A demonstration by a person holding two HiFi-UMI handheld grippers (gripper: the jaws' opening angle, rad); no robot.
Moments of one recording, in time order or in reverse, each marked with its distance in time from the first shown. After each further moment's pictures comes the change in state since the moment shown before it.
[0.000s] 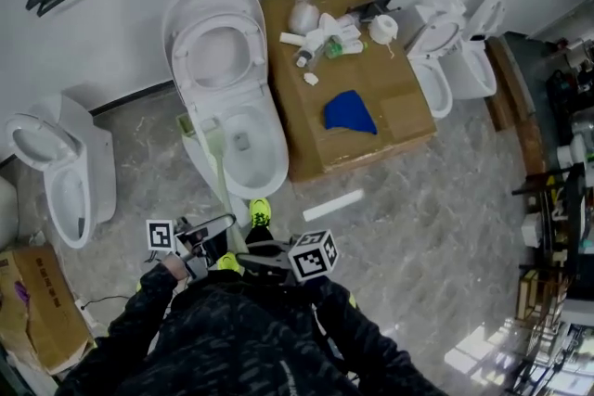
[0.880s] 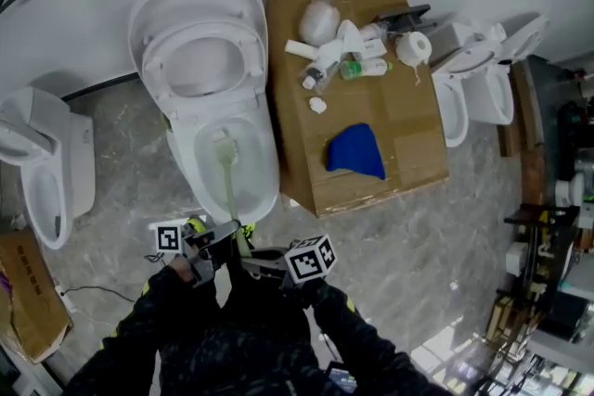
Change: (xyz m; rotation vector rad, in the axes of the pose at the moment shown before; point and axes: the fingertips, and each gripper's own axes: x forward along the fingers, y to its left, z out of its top) left arm 0.069 0.155 0.126 -0.205 -0.129 0.036; right arm -0.032 -0.170 0.106 0.225 0.150 -0.112
